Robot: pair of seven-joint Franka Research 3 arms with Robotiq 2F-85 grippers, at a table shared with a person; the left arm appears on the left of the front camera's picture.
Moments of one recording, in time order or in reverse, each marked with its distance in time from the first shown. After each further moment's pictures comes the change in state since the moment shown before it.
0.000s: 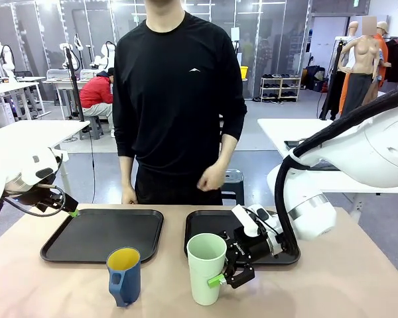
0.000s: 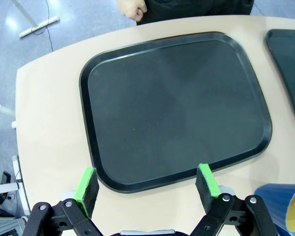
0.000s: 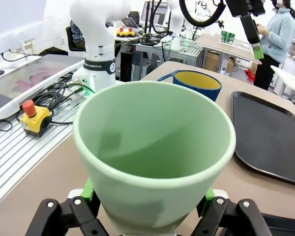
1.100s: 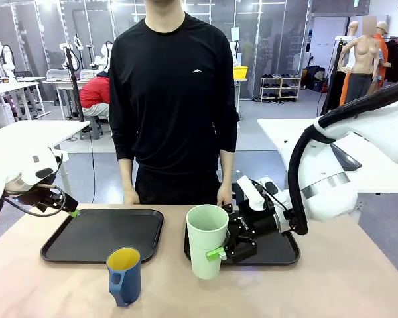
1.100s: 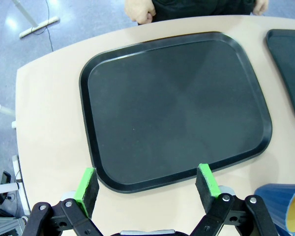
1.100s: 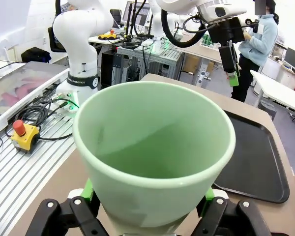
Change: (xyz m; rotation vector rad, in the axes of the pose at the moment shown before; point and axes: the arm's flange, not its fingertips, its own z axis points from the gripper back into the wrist) left arm 0.000 0.000 0.000 0.000 0.000 0.000; right arm 0.079 0.010 0.019 -0.106 0.022 0.030
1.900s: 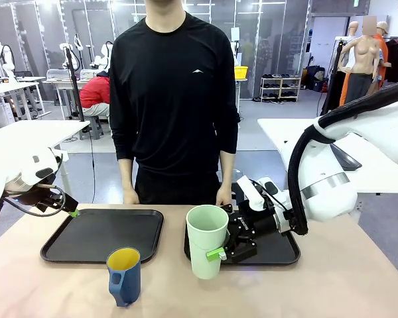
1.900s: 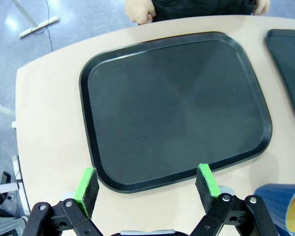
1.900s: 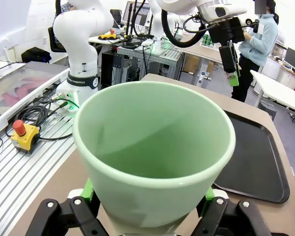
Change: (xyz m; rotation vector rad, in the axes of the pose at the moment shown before) left arm 0.000 0.000 0.000 0.000 0.000 0.000; right arm 0.000 0.000 0.000 0.001 0.000 0.000
